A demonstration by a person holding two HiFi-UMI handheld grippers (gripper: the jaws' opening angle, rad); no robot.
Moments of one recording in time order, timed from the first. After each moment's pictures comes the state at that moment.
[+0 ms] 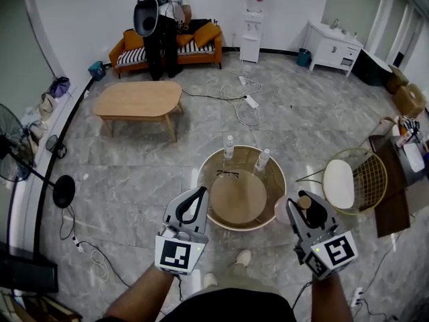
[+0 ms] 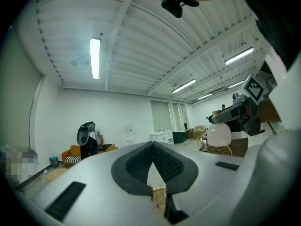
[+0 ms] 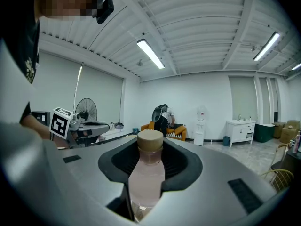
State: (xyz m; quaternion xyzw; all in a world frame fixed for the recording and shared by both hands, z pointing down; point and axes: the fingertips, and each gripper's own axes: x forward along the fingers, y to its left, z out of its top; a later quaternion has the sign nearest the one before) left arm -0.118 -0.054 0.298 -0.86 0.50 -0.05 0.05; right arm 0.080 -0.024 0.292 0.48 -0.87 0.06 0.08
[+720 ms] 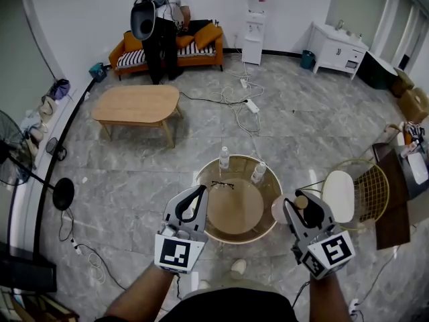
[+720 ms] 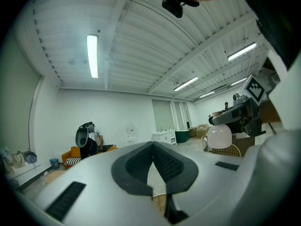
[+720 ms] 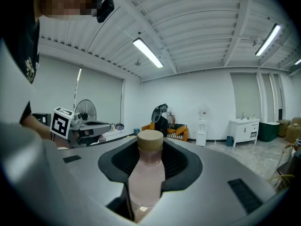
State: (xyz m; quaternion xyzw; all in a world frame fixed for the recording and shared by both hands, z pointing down) left arm -0.064 -0.135 0.302 -0.85 0.51 -0.06 0.06; right arm 0.123 -0.109 0.296 0.46 -0.88 0.08 0.06
